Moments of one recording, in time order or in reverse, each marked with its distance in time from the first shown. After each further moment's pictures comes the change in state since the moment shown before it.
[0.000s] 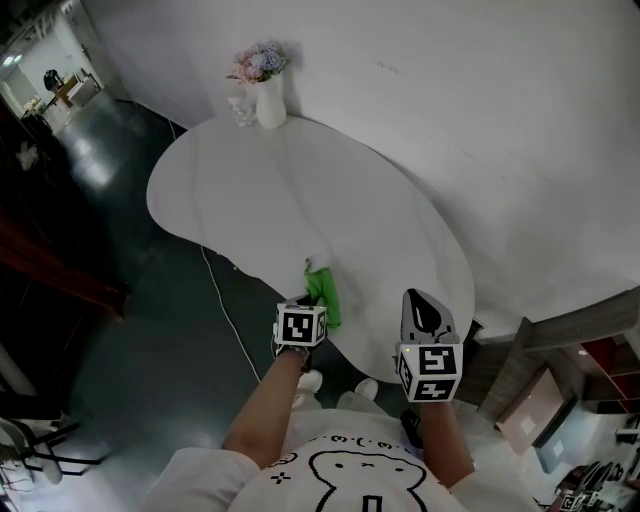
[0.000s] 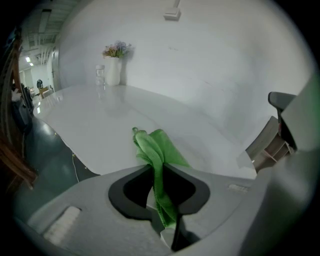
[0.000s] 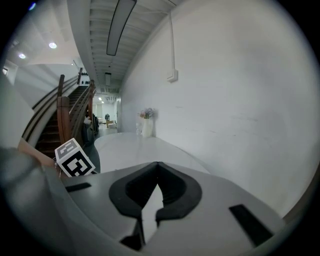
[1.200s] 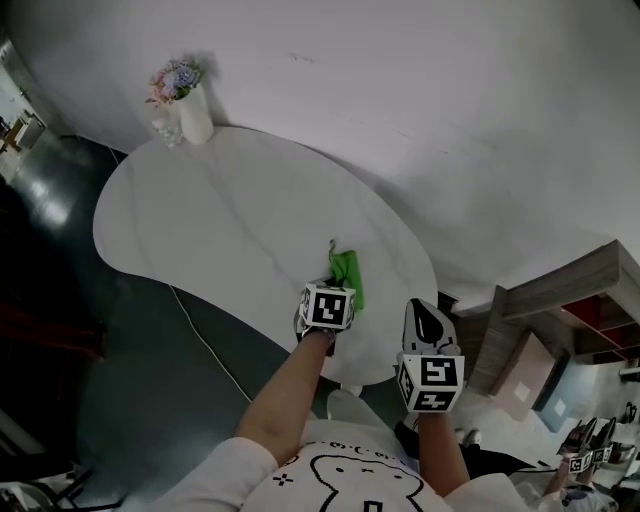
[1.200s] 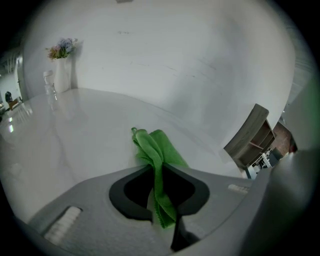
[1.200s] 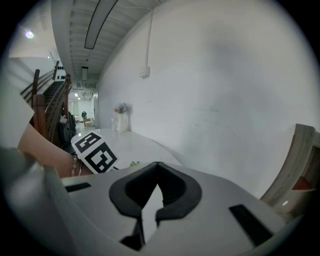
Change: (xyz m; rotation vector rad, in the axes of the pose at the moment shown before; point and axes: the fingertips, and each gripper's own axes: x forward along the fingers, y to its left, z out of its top) left arm 0.088 -0.156 0.057 0.196 0.037 -0.190; right arm -0.043 -0.093 -0.041 0.100 0.066 -0.233
